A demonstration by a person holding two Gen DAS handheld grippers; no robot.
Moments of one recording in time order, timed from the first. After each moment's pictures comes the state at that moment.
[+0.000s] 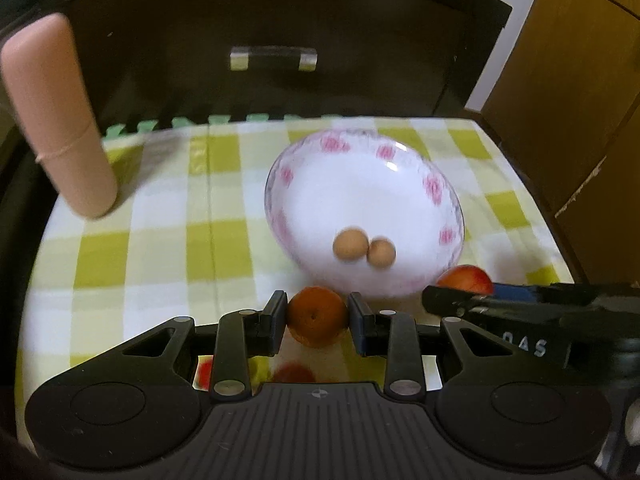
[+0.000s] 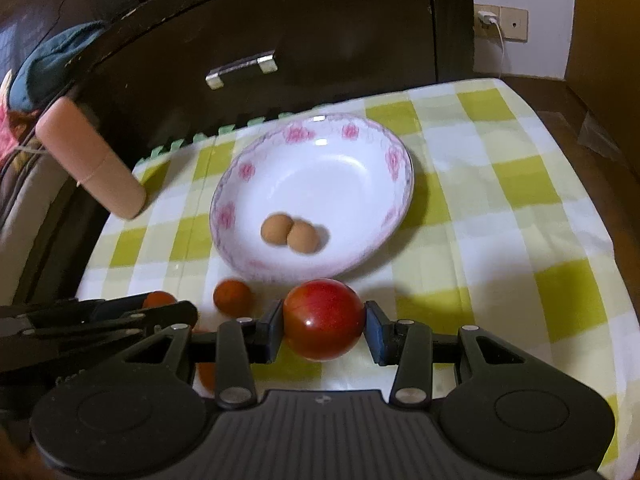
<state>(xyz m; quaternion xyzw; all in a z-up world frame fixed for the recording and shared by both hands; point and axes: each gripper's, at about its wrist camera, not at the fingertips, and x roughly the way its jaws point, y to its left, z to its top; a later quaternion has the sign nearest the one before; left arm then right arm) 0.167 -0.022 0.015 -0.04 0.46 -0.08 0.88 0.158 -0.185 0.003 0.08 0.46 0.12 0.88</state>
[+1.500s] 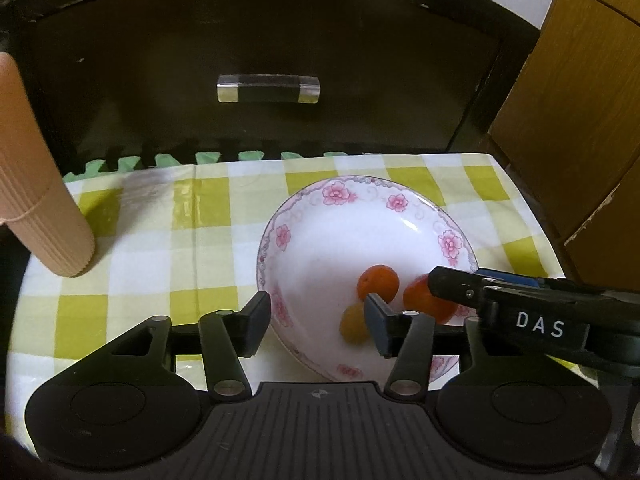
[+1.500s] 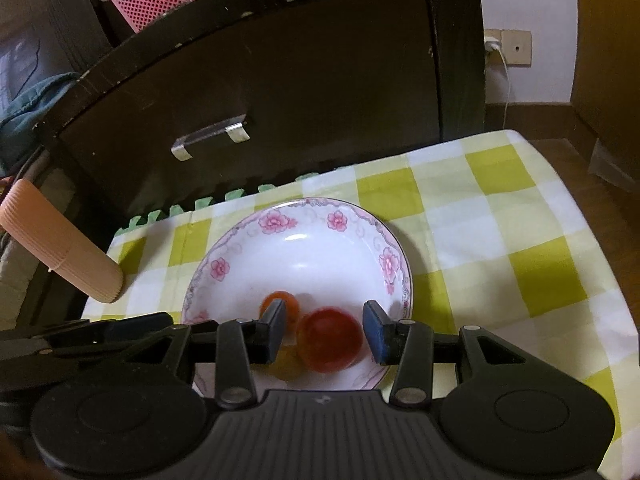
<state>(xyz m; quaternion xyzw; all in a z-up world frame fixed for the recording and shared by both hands) 0.213 -0.024 0.011 -0.05 0.44 -0.07 0.89 0.226 -0.194 0.007 0.10 0.42 0.11 0.89</state>
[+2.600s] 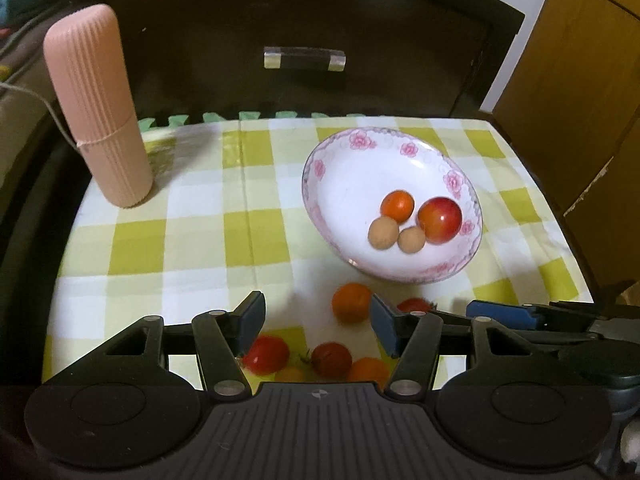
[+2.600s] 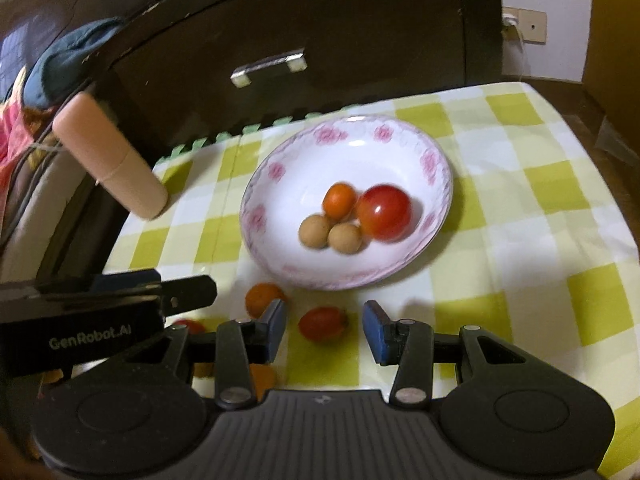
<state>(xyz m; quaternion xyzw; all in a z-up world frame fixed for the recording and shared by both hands) 0.141 0.002 0.020 -0.04 0.47 -0.06 0.88 0.148 -0.164 -0.001 0.08 0.46 0.15 0.87</state>
